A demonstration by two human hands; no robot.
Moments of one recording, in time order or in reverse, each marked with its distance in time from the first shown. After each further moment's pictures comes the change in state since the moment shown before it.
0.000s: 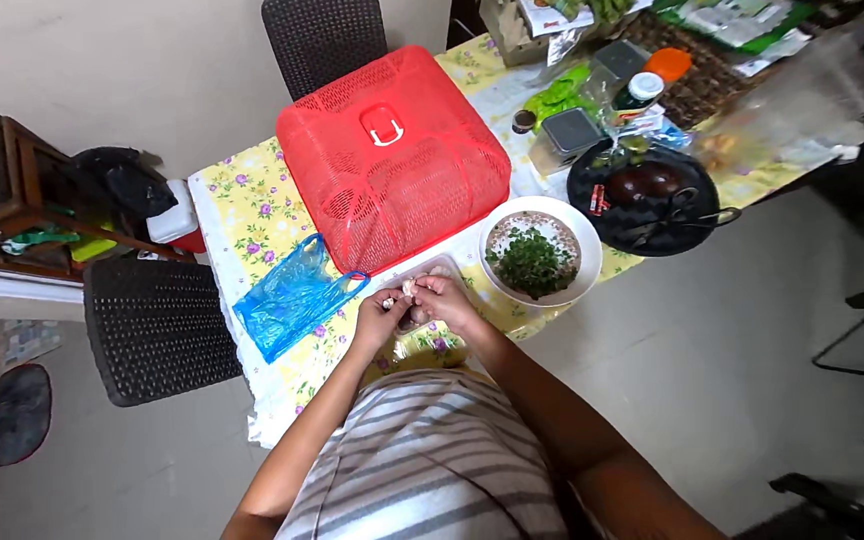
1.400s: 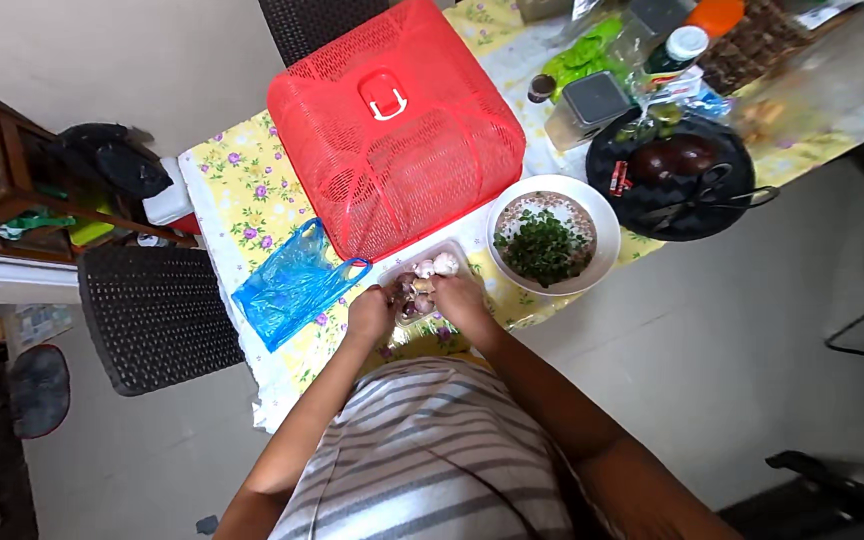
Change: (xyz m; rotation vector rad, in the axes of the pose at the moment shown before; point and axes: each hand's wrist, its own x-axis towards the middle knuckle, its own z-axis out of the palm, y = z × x) left_hand 0.029 -0.018 -0.008 0.866 -0.263 -0.173; right_hand 0.017 0.010 -0.003 -1.126 -0.116 0.225
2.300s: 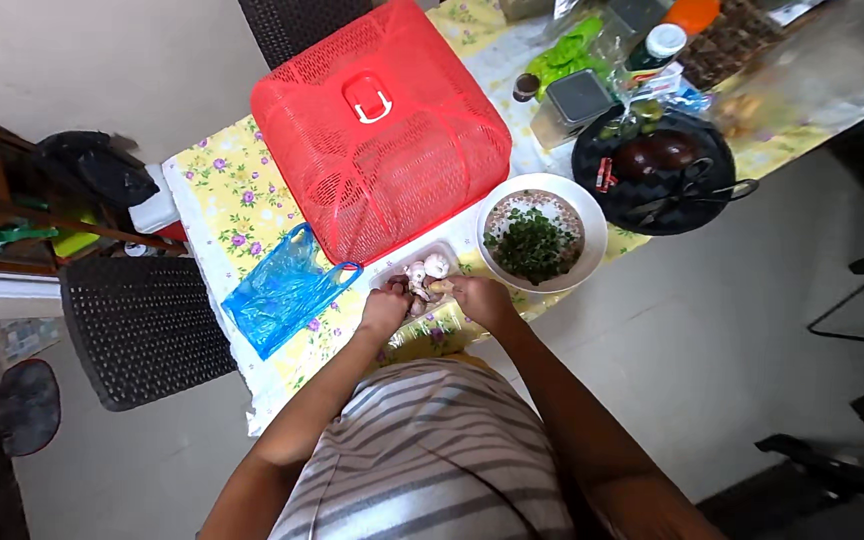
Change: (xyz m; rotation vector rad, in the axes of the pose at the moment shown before) left_hand 0.027 0.021 0.029 0.410 -0.088 0.271; right_hand -0.017 0.054 -0.014 0.112 0.068 -0.010
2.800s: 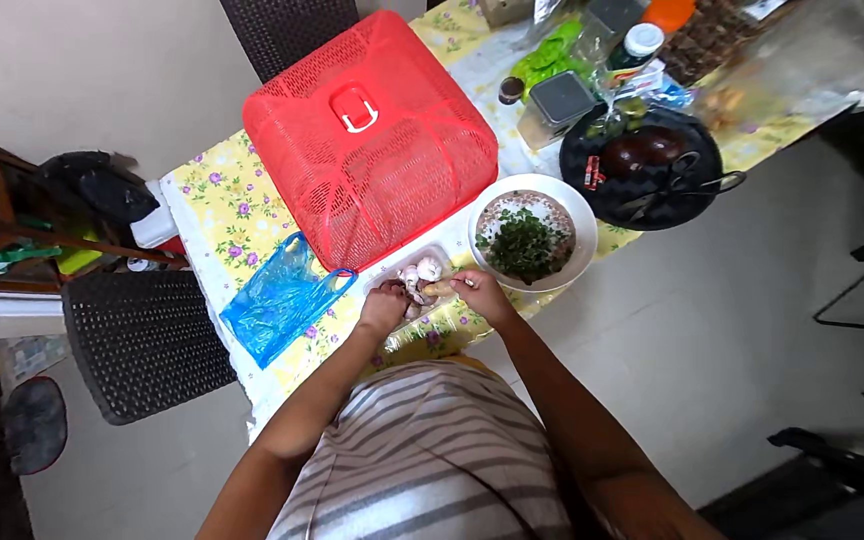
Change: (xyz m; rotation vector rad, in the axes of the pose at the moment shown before) left_hand 0.014 0.003 -0.003 0.103 -0.071 0.042; right_hand 0.011 0.034 0.018 0.742 0.212 -0.084
